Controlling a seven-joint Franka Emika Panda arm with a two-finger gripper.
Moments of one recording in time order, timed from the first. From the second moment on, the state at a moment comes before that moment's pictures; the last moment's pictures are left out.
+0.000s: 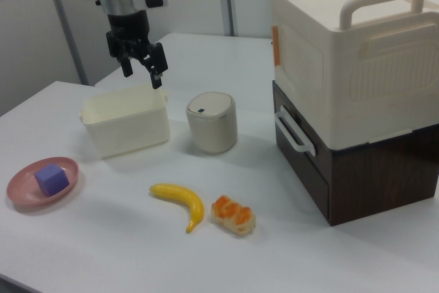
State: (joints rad) arm -0.03 0.06 -0.04 -1.51 0.07 1.62 0.08
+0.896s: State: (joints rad) arm -0.03 0.07 -0.03 -1.51 0.06 1.62 0.13
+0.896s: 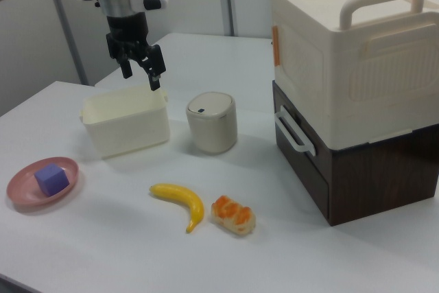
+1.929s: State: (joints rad) arm -0.09 0.14 -0.05 -1.52 -0.05 1.73 0.06
